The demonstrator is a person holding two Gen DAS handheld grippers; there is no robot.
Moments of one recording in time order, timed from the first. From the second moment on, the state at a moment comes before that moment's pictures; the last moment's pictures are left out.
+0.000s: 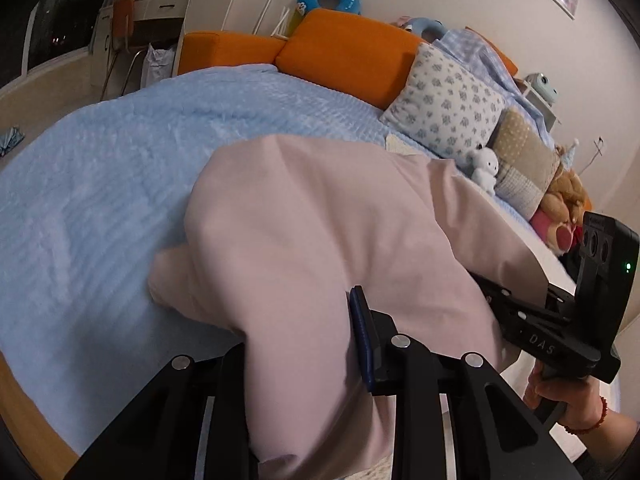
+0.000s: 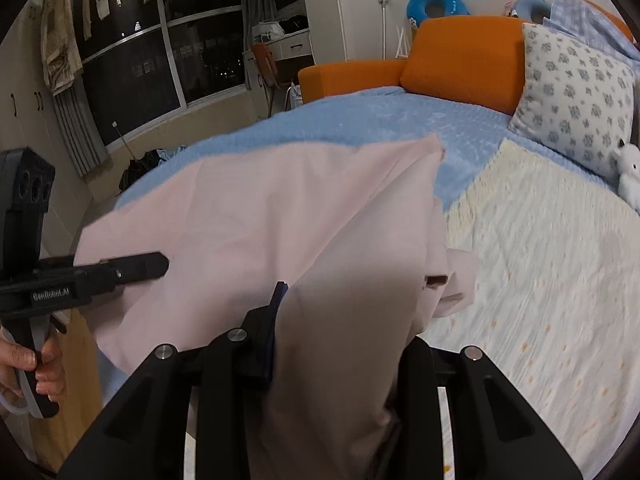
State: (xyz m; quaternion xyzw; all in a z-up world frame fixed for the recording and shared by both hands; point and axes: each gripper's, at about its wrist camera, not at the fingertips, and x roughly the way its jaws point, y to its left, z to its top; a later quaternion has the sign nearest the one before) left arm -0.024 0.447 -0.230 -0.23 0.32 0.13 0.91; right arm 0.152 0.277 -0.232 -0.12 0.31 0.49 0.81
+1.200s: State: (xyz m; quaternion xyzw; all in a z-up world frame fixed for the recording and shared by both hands) left arm 0.070 0.483 -0.220 -0.18 0.32 0.21 0.91; right arm 0.247 0.319 -0.236 -0.12 0.33 0.47 0.81
